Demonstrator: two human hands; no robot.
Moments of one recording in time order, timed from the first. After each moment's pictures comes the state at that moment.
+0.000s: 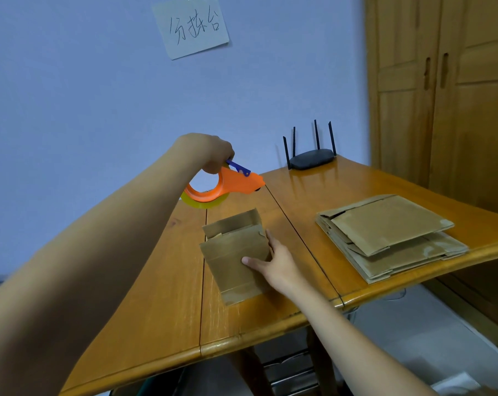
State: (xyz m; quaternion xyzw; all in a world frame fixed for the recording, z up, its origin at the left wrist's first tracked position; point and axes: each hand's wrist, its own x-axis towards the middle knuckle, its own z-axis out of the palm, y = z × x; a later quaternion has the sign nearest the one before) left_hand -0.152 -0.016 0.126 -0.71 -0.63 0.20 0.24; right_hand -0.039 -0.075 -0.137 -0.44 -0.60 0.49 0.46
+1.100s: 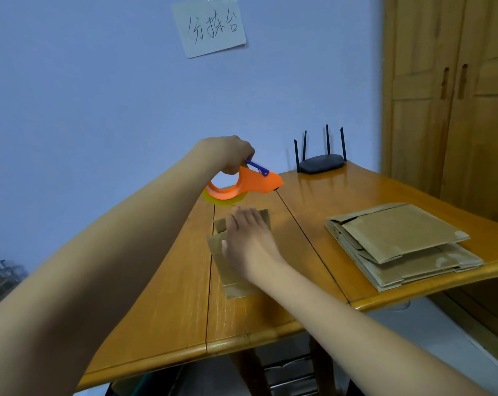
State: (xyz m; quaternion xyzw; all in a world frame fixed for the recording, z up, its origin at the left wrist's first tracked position) left_hand -0.155 -0.024 0.118 -0.75 -0.60 0.13 0.23; right_hand -0.098 -0.084 -0.073 -0.42 -0.83 -0.10 0.36
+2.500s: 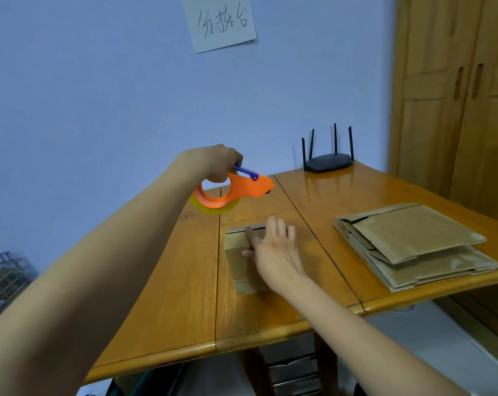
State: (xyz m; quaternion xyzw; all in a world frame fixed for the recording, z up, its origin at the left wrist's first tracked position) left_hand -0.215 -0.028 0.100 -0.76 -0.62 0.07 0.18; right_hand -0.086 -0.067 -0.121 -0.49 -0.79 -0.18 0.31
